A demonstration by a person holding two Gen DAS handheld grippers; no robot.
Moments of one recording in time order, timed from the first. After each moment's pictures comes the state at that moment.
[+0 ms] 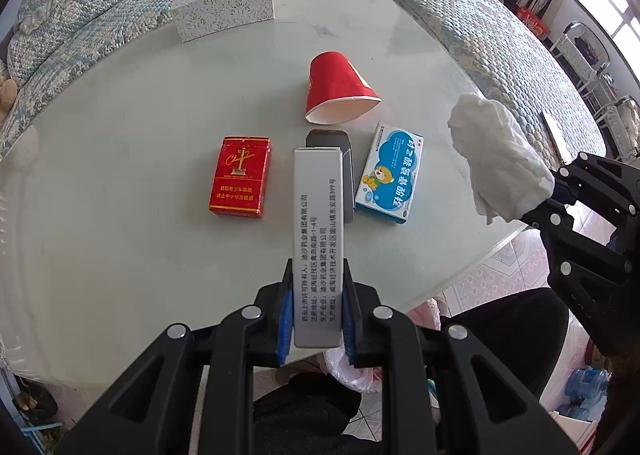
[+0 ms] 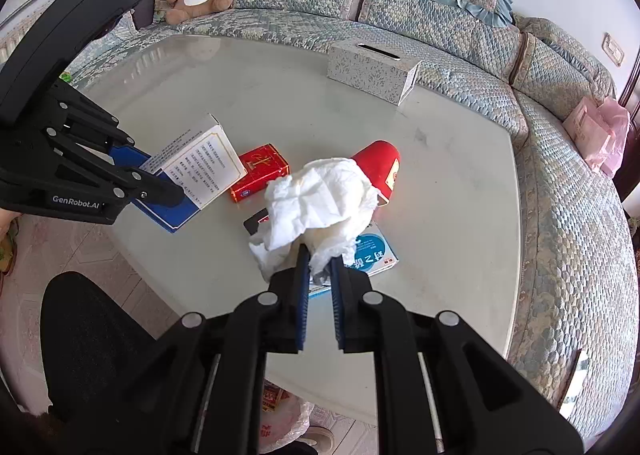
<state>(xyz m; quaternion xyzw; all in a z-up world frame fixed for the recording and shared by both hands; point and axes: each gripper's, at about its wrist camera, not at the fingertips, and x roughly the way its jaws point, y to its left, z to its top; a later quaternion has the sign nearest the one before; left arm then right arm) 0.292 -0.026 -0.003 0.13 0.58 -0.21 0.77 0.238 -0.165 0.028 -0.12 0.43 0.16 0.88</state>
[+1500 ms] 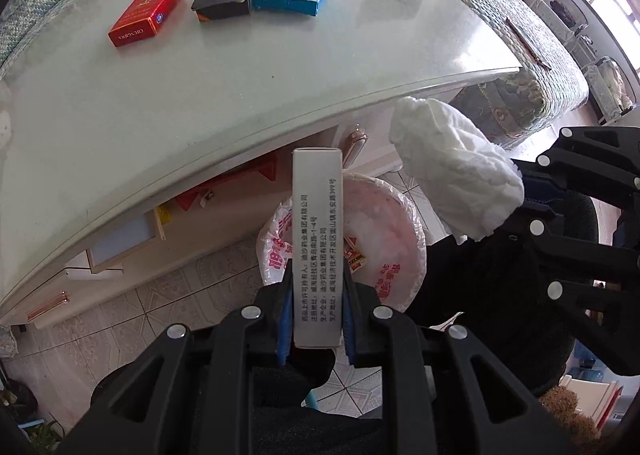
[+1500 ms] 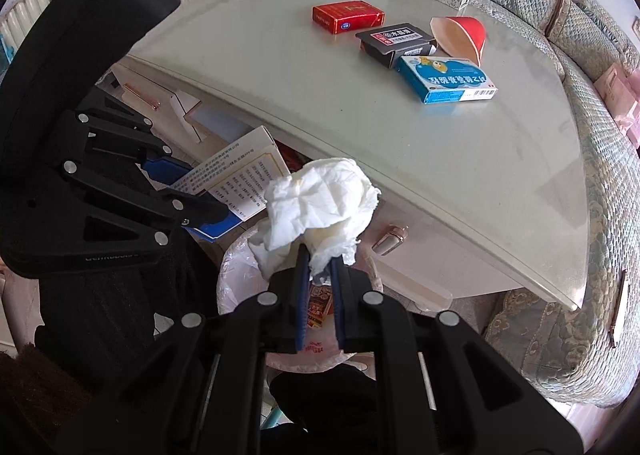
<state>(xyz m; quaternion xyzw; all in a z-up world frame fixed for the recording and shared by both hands) 0.130 -0.034 -0.146 0.14 0.61 -0.25 0.74 0.100 -0.131 -0.102 -0.13 0.52 0.19 0.82</state>
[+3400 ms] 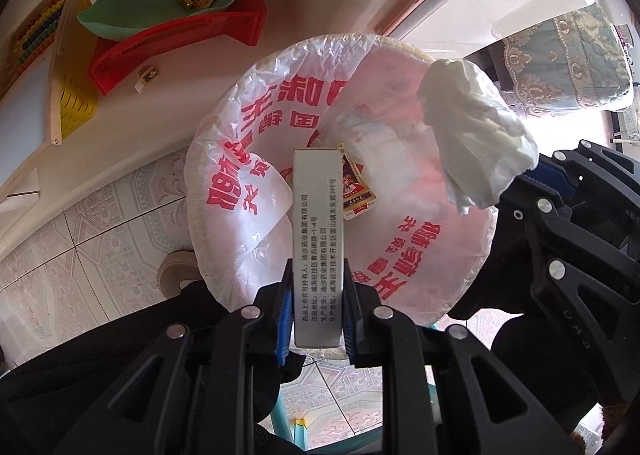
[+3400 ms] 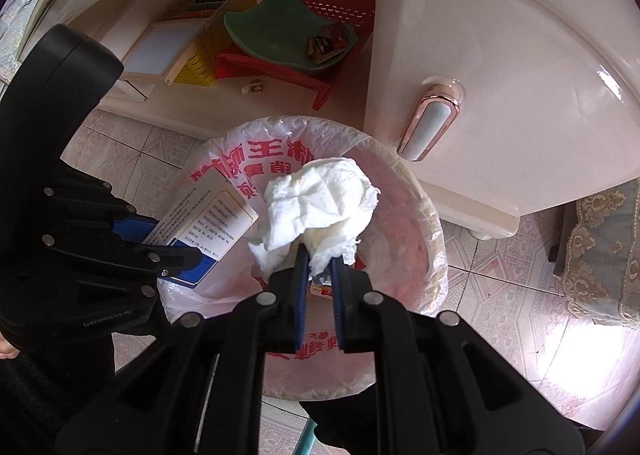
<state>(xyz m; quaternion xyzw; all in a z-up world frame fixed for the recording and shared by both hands) 0.144 -0.041 -0.342 0.09 0.74 -0.21 0.63 0.128 -0.149 -0.279 -0.03 0.63 0.13 0.77</state>
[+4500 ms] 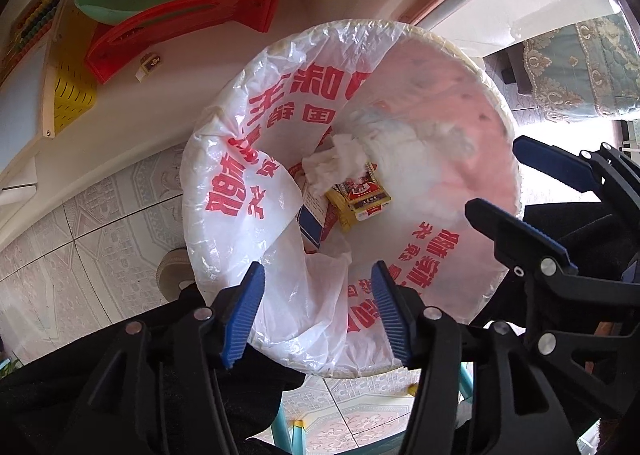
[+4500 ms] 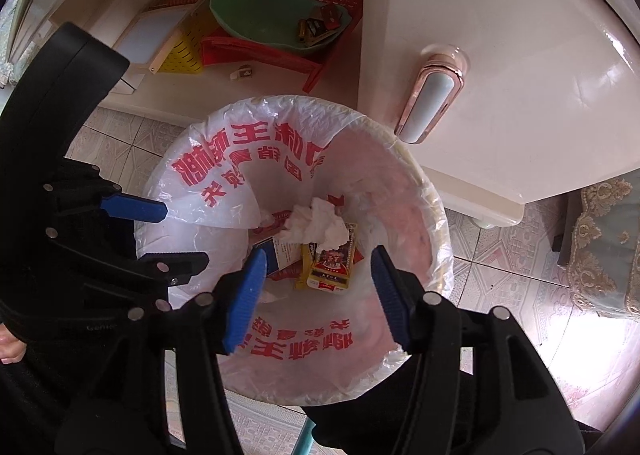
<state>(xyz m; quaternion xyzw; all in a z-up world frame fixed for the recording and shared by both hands) 0.152 -0.040 -0.362 0.09 0.75 -0.19 0.63 0.129 -0.153 -0.297 -0.03 0.64 0.12 0.76</state>
